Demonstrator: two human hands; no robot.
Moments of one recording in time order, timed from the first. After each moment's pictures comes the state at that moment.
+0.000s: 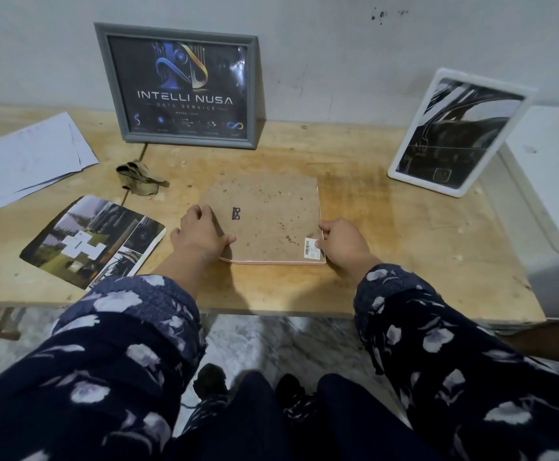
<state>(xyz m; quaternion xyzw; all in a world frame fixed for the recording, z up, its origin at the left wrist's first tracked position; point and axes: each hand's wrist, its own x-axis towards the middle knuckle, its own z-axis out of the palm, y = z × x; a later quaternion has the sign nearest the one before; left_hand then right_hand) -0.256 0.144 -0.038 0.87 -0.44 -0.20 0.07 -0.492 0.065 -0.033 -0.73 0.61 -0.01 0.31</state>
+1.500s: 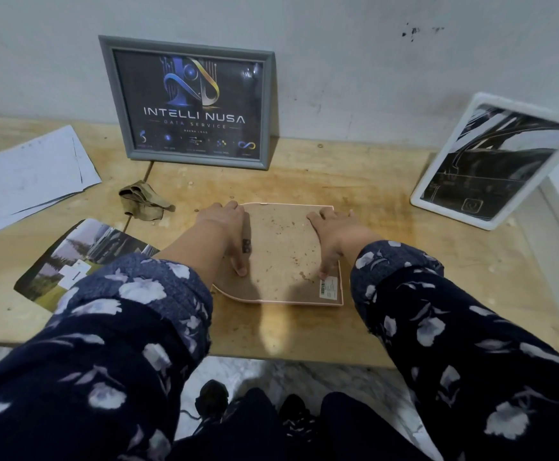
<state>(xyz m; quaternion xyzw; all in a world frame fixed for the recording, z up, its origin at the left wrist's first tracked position) -0.239 0.063 0.003 0.75 -0.60 -0.18 -0.22 -0.435 -0.012 -0.006 -0.84 0.43 0.30 0.13</state>
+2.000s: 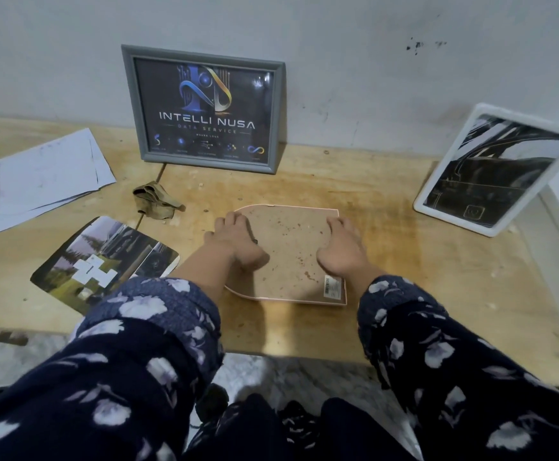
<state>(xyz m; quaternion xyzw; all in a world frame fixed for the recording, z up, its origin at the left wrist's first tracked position) -0.252 0.091 -0.016 0.83 -0.50 -0.25 -0.04 -0.445 0.025 -0.034 -0.74 0.60 -0.03 0.32</state>
